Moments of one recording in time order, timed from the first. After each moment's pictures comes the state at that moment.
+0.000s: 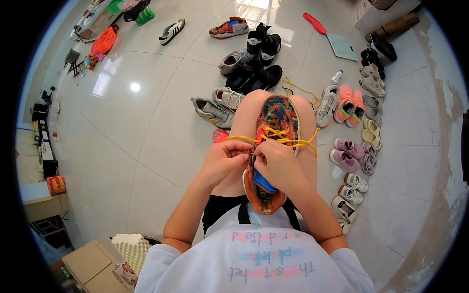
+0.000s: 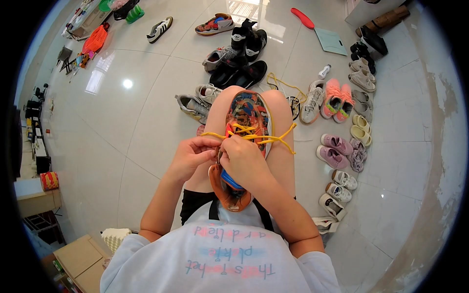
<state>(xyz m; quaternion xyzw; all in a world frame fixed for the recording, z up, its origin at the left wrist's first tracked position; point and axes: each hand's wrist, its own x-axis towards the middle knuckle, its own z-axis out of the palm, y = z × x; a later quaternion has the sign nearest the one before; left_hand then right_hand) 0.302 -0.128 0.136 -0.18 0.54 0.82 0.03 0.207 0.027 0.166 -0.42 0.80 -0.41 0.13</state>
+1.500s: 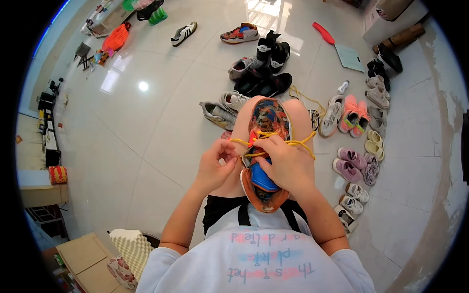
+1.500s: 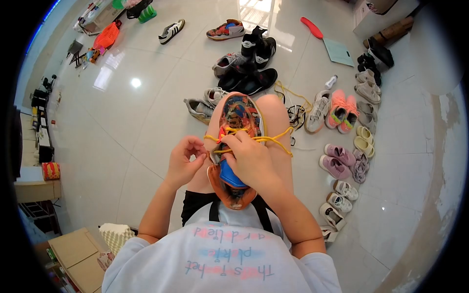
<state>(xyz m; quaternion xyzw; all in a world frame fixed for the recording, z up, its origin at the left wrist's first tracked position) 0.330 -0.132 0.131 -0.17 0.73 0.64 -0.13 0.203 0.029 0.195 -0.45 0.83 -0.32 0.12</state>
